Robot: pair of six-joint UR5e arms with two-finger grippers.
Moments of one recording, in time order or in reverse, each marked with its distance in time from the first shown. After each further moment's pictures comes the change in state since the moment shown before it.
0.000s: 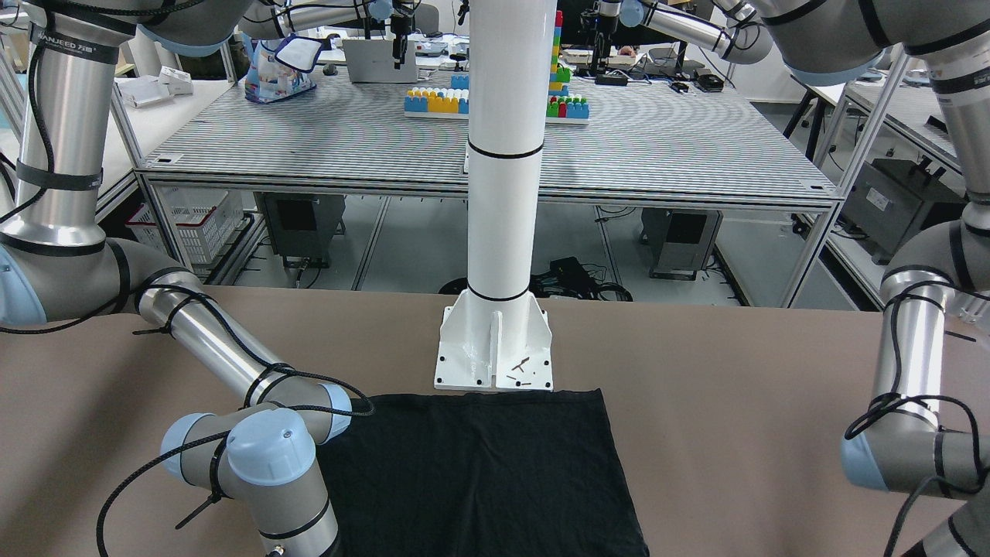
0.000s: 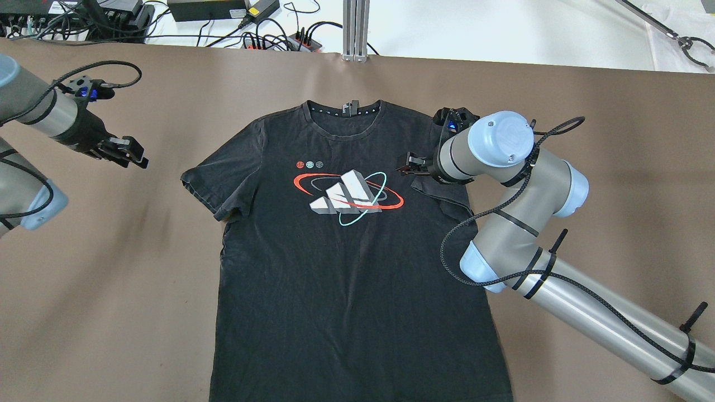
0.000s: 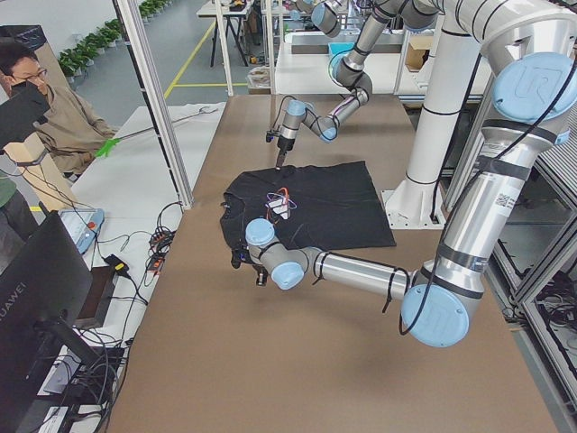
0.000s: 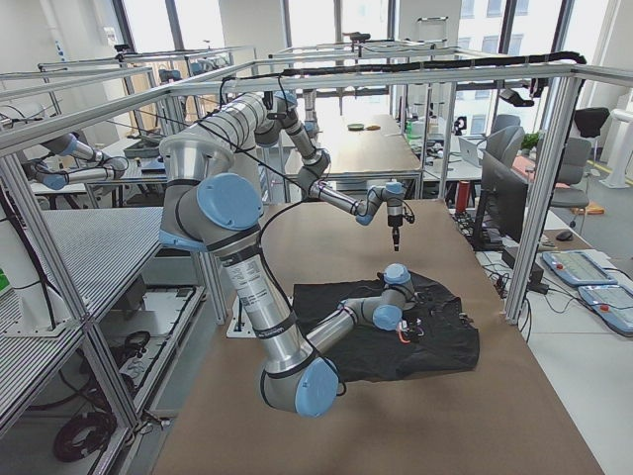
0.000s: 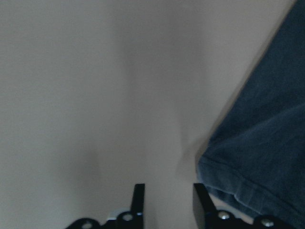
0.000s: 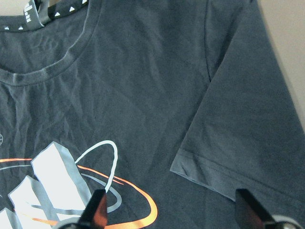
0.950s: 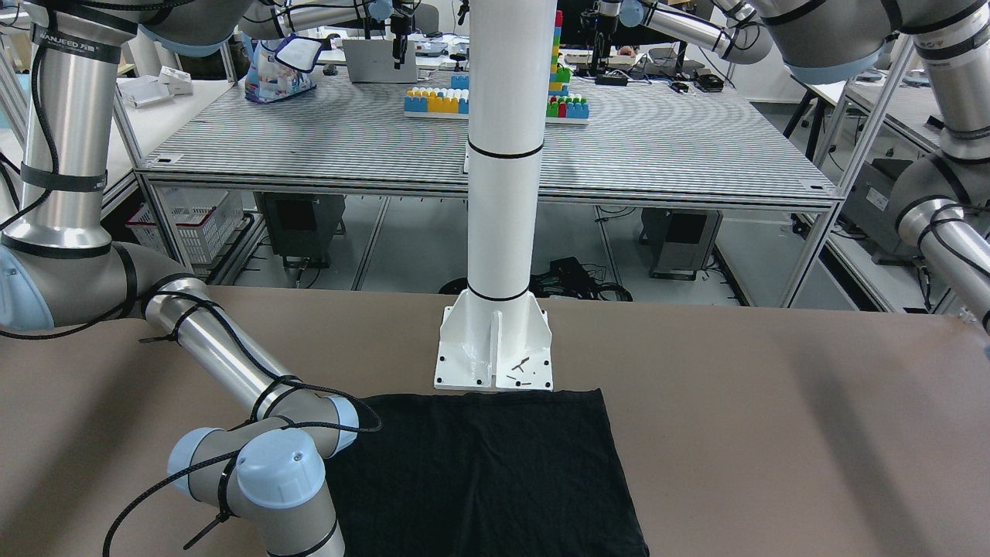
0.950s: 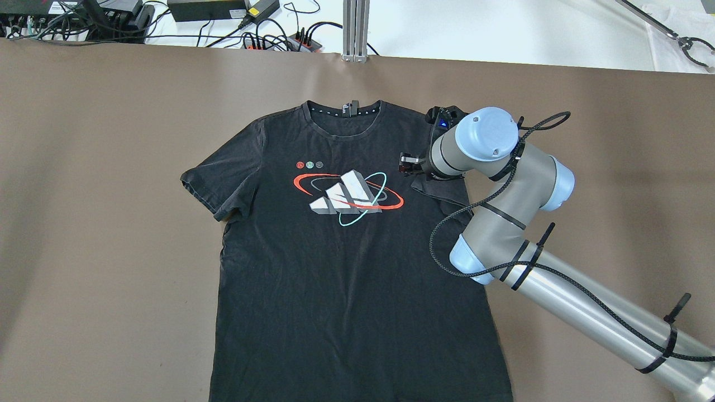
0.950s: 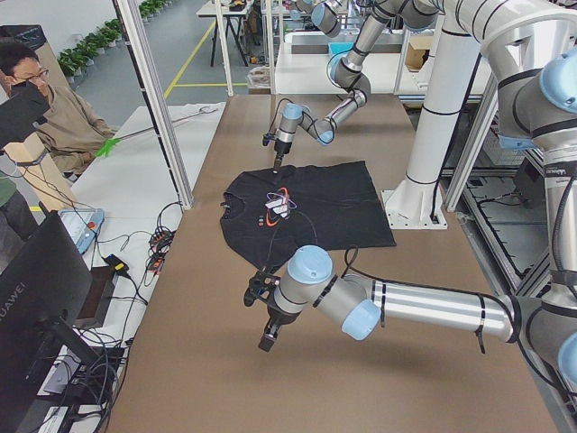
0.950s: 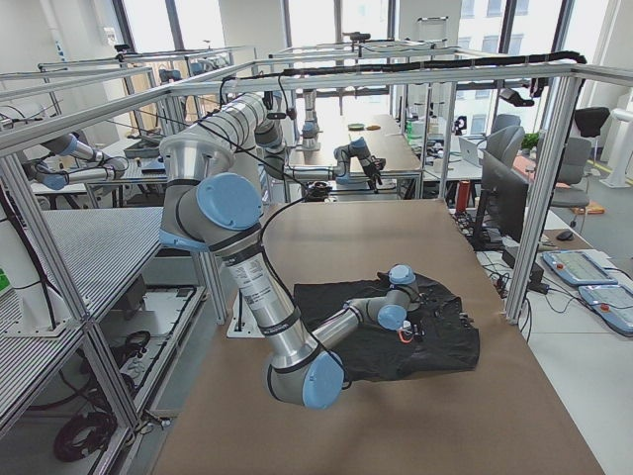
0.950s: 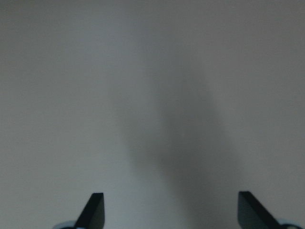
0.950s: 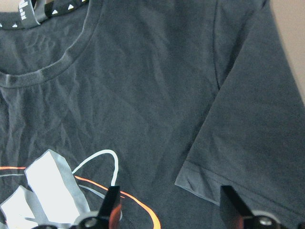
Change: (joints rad) left arm -0.359 0.415 -0.386 0.114 0.069 0.548; right arm 0.000 0.046 -0.064 0.000 -0.001 -0.025
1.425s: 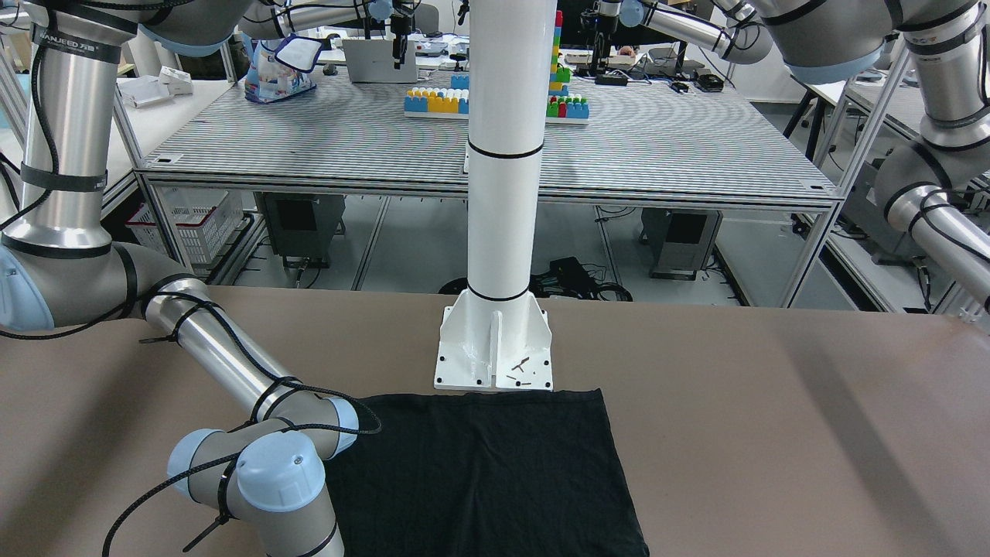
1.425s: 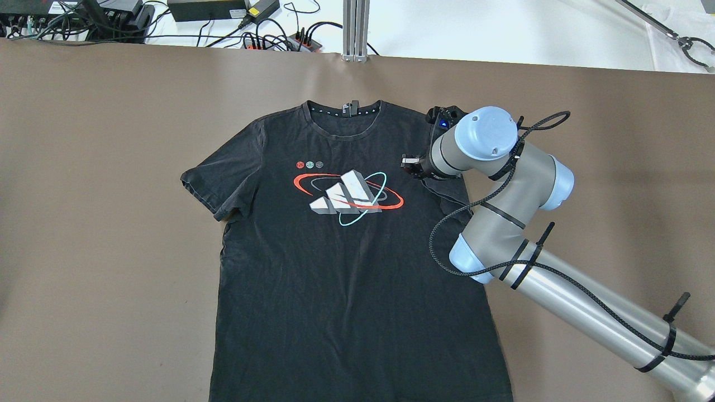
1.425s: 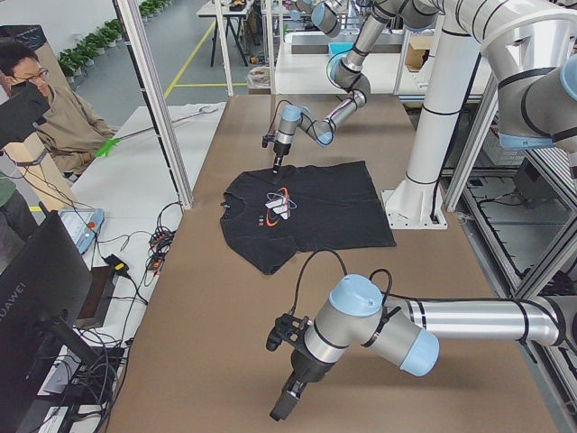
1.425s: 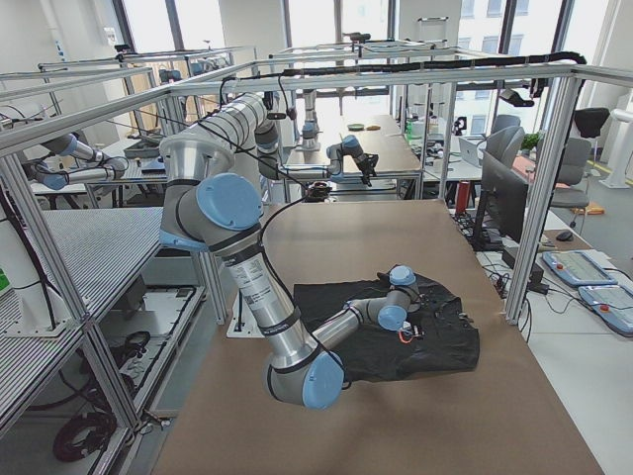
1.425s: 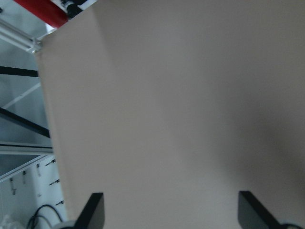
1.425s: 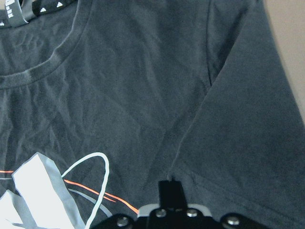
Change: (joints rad) left arm -0.182 0.164 -0.047 -0.003 0.235 0.375; right arm 0.000 0.009 -0.031 -0.002 0.000 -0.013
